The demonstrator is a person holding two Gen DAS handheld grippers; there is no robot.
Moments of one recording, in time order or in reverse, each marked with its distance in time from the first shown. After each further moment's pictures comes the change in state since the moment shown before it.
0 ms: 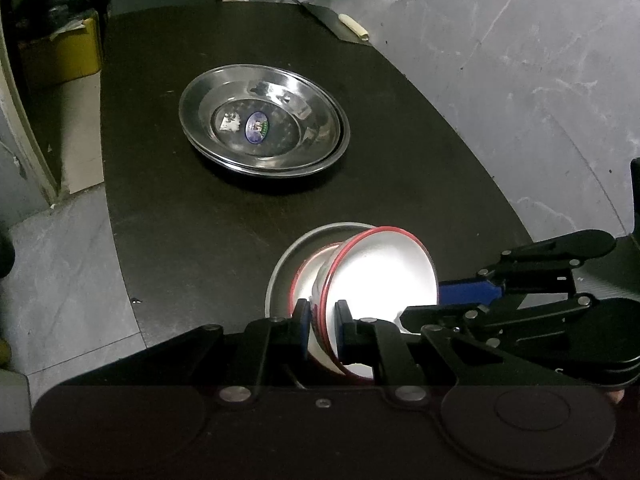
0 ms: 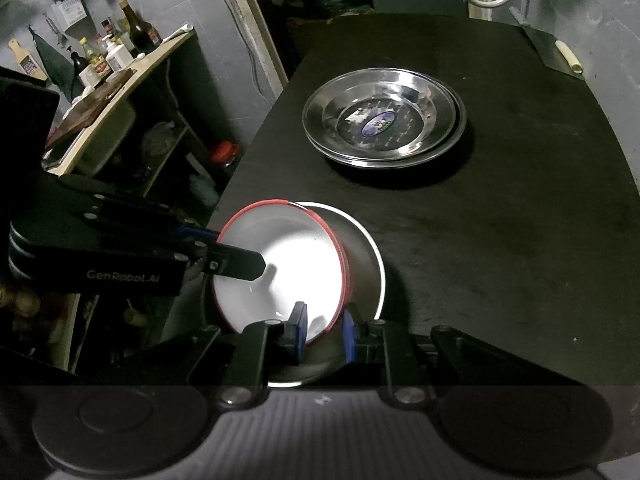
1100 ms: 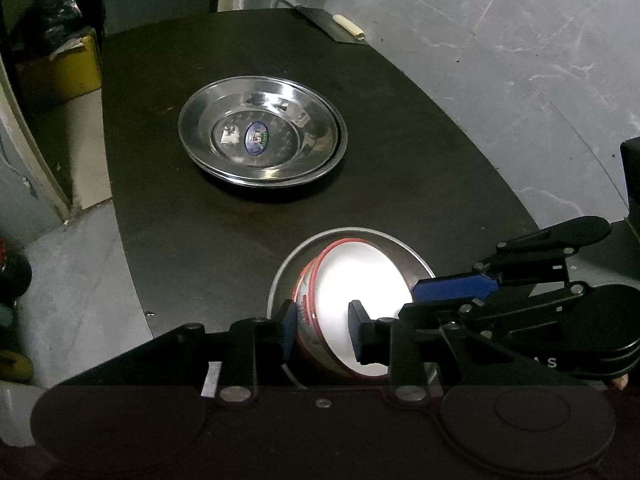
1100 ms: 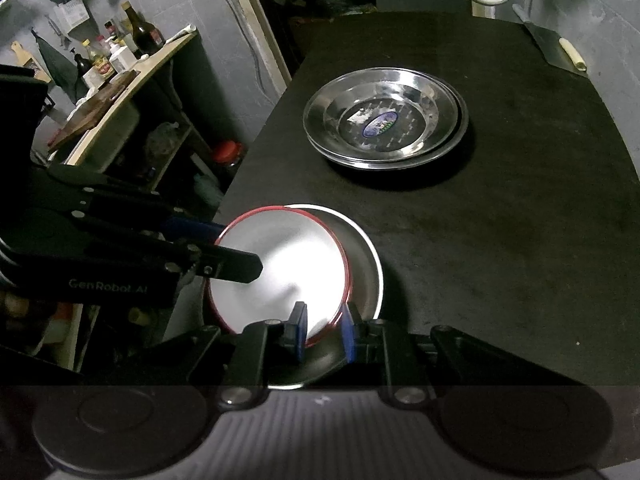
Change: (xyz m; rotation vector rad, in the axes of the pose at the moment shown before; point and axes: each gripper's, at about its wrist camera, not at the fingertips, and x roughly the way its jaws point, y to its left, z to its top) left arm -0.007 -0.012 0.003 0.056 0.004 0.054; right arm 0.000 -0.002 -0.001 0.001 -0.002 0.018
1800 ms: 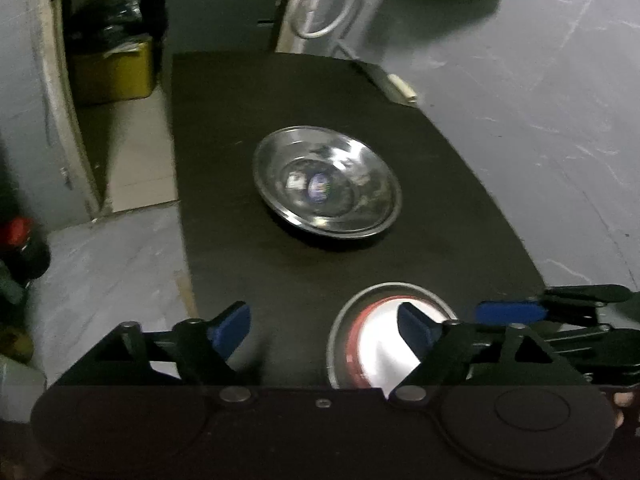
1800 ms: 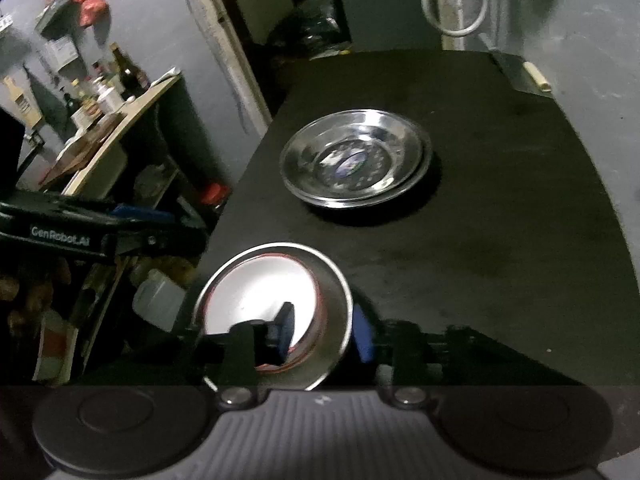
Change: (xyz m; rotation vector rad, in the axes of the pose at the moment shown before) left arm -0.032 0.035 -0.003 -0.161 -0.143 0.065; right arm -0.025 -0.013 -0.003 0.059 -0.132 -0.047
